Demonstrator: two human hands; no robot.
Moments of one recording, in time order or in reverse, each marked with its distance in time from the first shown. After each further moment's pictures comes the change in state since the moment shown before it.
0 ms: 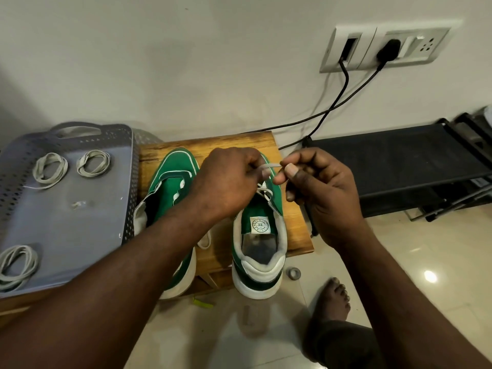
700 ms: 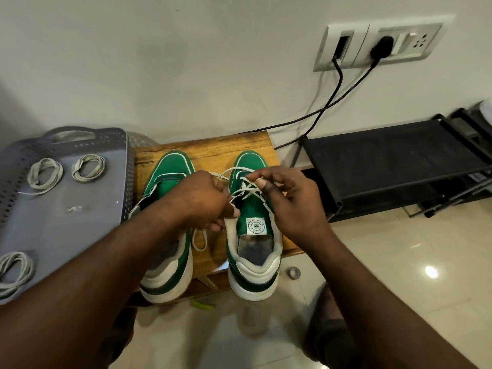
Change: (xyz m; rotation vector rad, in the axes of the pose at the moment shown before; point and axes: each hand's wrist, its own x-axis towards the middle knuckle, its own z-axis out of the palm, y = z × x) left_hand -0.017 -0.014 -0.018 -0.221 -0.343 -0.592; right_hand 0.001 0.038 0.022 -0.622 0.111 -0.064
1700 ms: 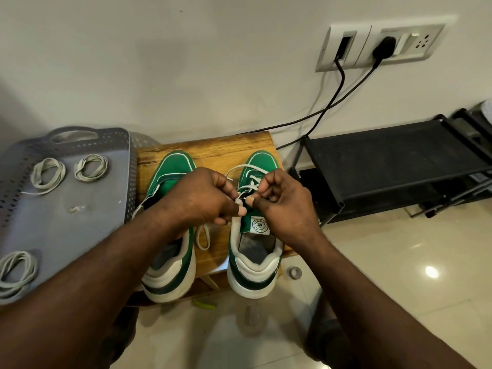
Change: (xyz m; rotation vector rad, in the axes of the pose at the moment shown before) left_hand 0.000 -0.006 -0.002 -0.166 0.012 0.121; right_hand -0.004 -0.017 0.012 0.023 -0.041 0.320
